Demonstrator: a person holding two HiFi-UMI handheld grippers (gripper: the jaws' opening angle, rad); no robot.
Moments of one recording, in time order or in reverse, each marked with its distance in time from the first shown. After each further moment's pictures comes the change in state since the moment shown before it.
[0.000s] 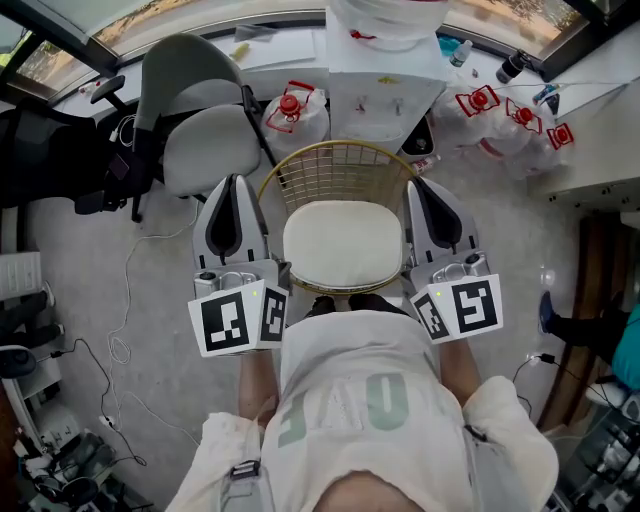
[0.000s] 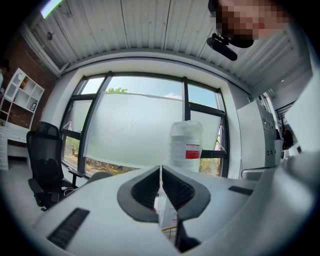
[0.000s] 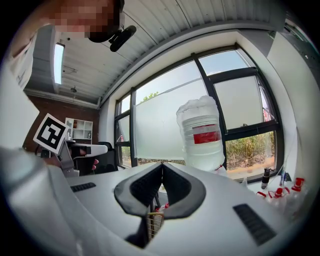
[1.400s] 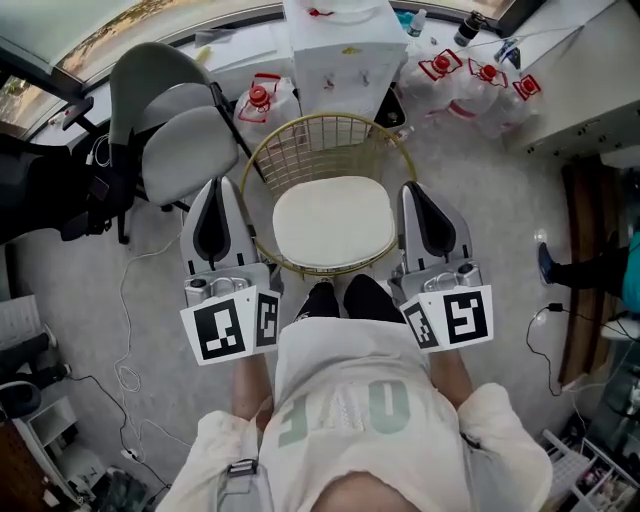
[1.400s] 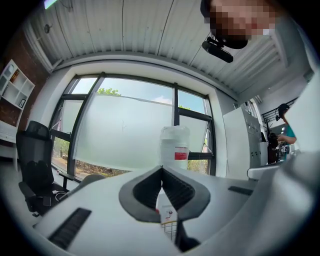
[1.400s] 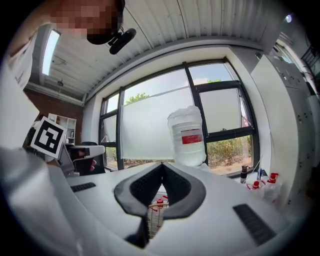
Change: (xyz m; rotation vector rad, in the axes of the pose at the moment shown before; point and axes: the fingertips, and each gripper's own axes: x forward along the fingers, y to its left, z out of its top) left arm -0.054 0.001 -0.004 0.024 -0.038 -0.136; right arm -0.084 0.045 -0.011 0.005 -0.019 -0.220
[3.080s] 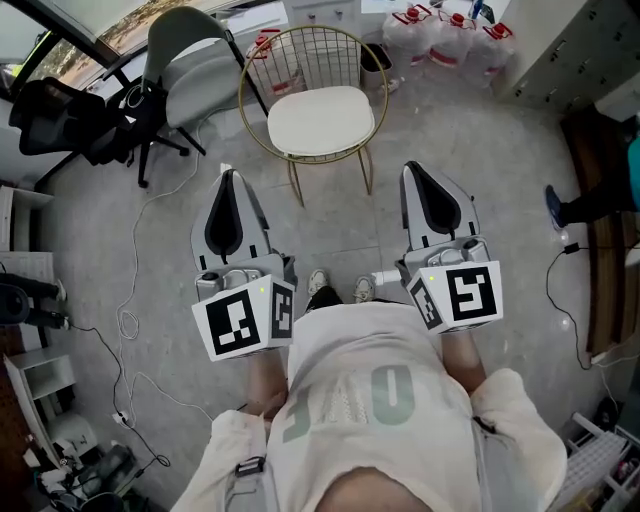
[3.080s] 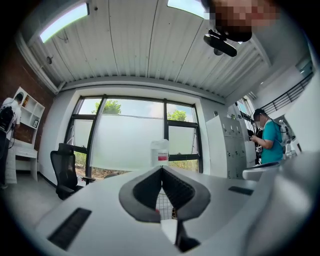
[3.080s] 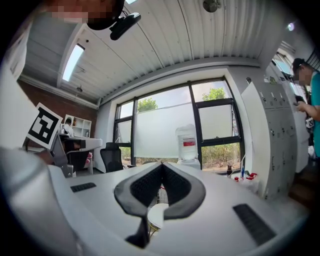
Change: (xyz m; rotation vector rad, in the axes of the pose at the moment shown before) left arm -0.445 -0.162 0.032 0.073 -0.039 0.040; right arm -0.441 0.079 -0.002 -0.047 -0.041 0.037
